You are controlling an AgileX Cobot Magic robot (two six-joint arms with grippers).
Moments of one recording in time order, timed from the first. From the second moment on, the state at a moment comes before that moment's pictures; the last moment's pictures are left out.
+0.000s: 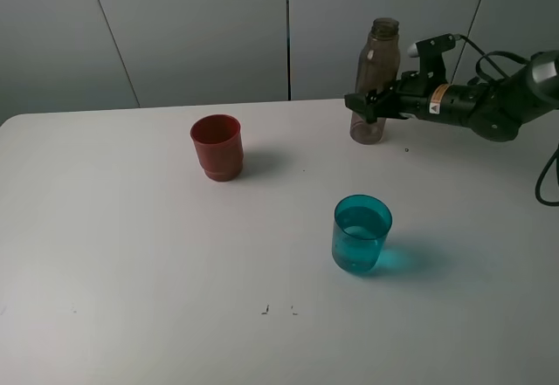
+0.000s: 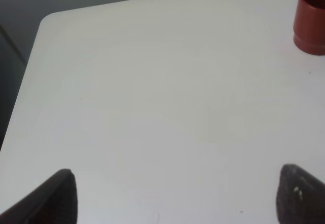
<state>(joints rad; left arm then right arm) 0.05 0.00 -0.52 0.00 1.09 0.14 0.02 2.27 -1.16 -0.88 -0.78 0.58</state>
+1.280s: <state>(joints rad) 0.05 0.00 -0.52 0.00 1.09 0.14 -0.03 1.76 -0.53 -0.84 -0.72 0.38</state>
